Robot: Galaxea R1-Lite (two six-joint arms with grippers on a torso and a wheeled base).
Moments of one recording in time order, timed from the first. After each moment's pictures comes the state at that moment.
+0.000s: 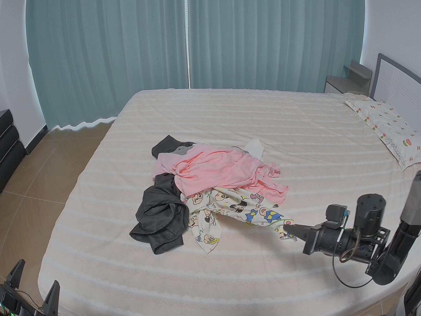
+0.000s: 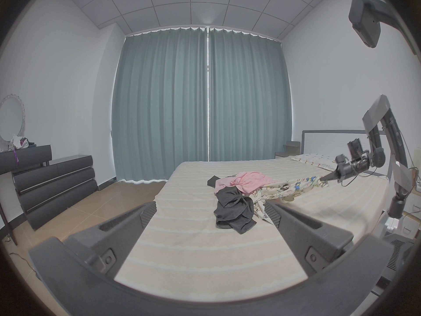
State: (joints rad) left arm 0.00 0.02 -0.02 0.01 -0.06 0.01; right arm 0.46 1.90 -0.14 -1.47 0.26 0.43
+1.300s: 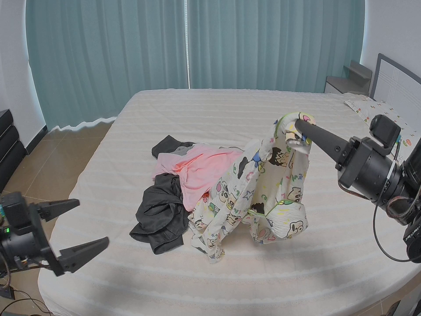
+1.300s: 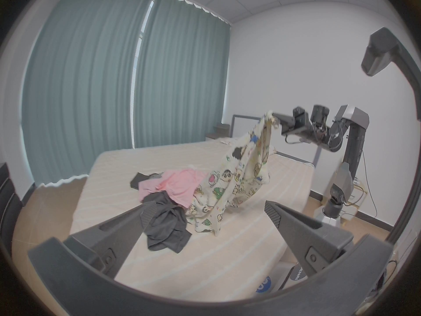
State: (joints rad) left arm -0.29 1.03 -0.36 -0.41 -0.42 0.06; right arm 0.64 1.51 -0.55 -1.24 0.21 0.44
